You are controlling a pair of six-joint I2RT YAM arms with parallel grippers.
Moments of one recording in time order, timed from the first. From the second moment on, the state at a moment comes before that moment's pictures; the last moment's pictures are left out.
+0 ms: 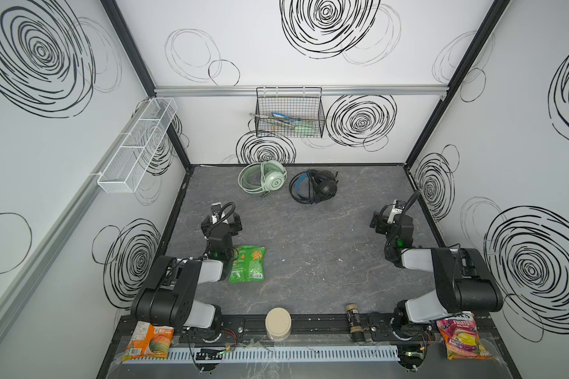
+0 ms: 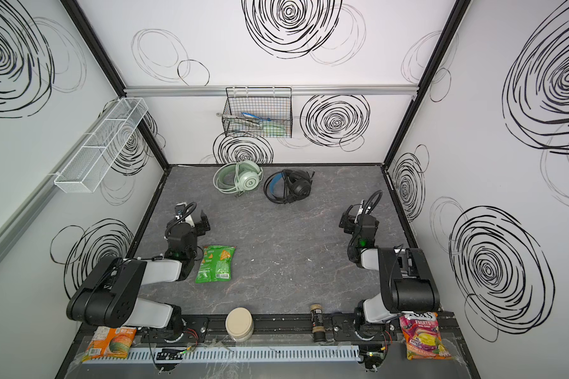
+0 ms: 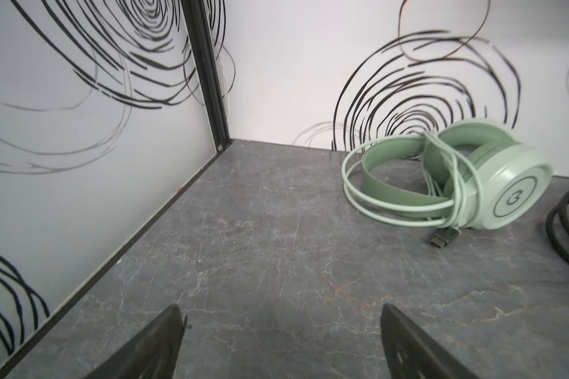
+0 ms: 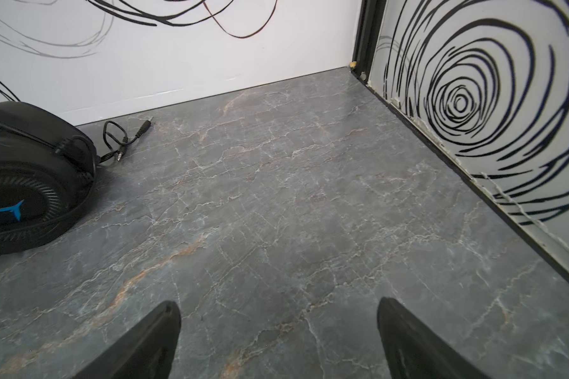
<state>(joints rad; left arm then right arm) -0.13 1.45 0.28 0.97 -0.43 -0.06 0.02 1.50 0.38 0.73 0.18 0.16</state>
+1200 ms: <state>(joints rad) -0.11 1.50 0.17 1.25 -0.31 -0.04 -0.01 1.48 0.26 0.95 0.08 0.11</state>
